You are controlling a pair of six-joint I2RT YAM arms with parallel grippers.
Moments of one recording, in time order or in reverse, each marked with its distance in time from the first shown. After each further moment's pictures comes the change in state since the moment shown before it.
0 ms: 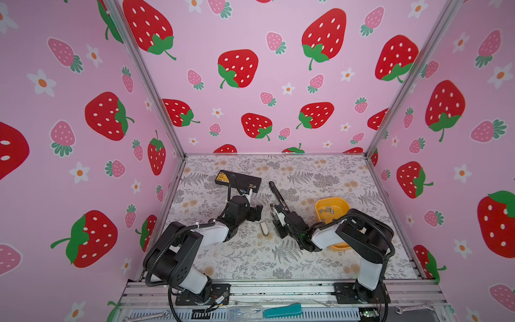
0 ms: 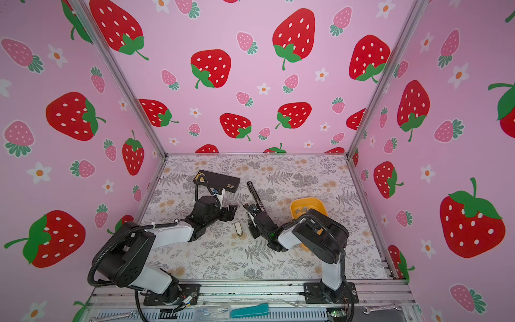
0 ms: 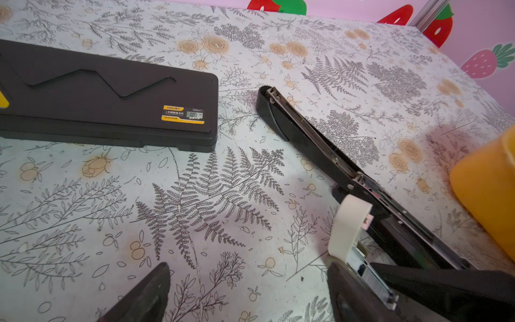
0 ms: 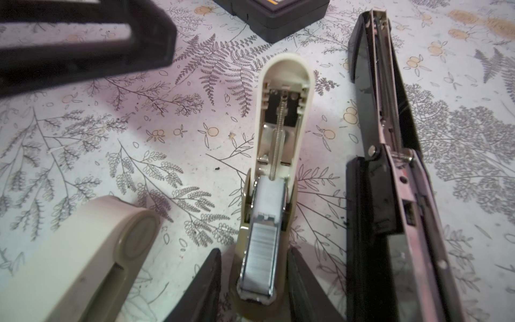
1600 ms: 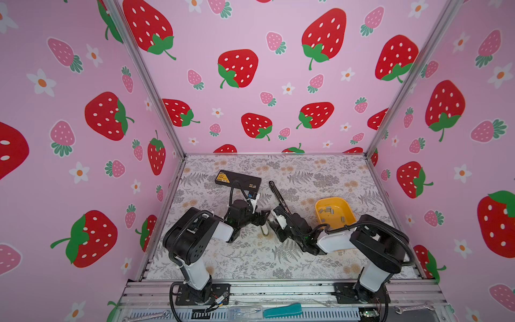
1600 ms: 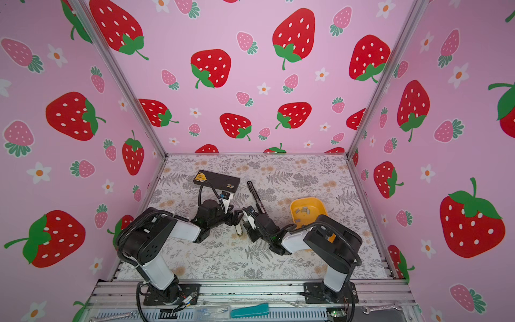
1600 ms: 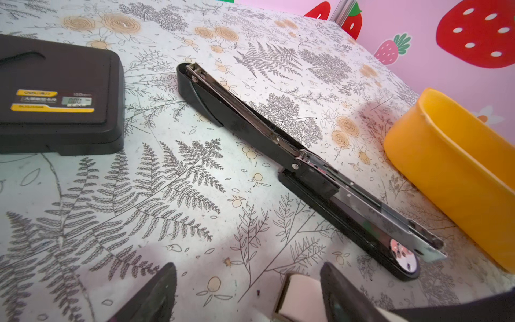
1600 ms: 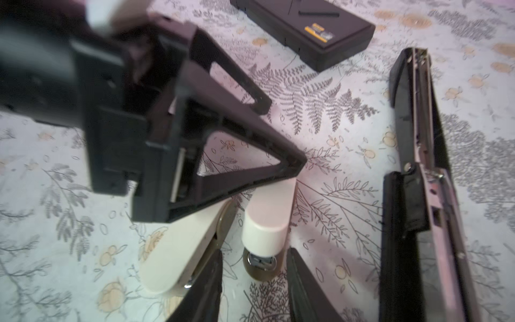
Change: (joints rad) left arm -0.003 0.211 -0.051 0.362 0.256 0.056; right arm 0.042 -0.185 -0.060 -0.040 -0.098 0.004
